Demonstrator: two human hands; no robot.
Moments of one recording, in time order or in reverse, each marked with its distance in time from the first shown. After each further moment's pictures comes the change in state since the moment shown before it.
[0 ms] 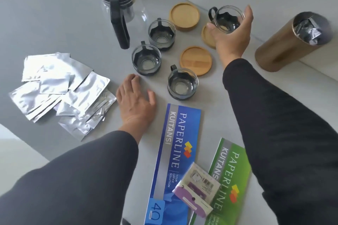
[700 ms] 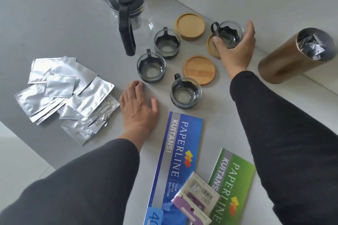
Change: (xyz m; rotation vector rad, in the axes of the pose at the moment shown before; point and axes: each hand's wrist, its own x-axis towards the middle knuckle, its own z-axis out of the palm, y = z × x) left_hand 0.003 -0.005 -0.001 0.025 -0.008 0.011; right_hand 0.008 0.011 0.002 -0.141 -0.073 -0.016
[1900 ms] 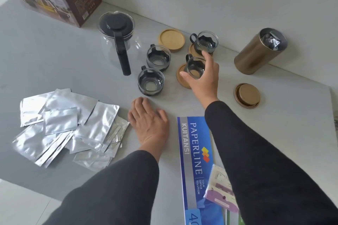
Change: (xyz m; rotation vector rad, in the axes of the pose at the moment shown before) left_hand -0.003 0.004 -0.002 -0.105 -0.075 0.021; right_hand -0.112 -0.039 0.016 0.031 0.042 -0.018
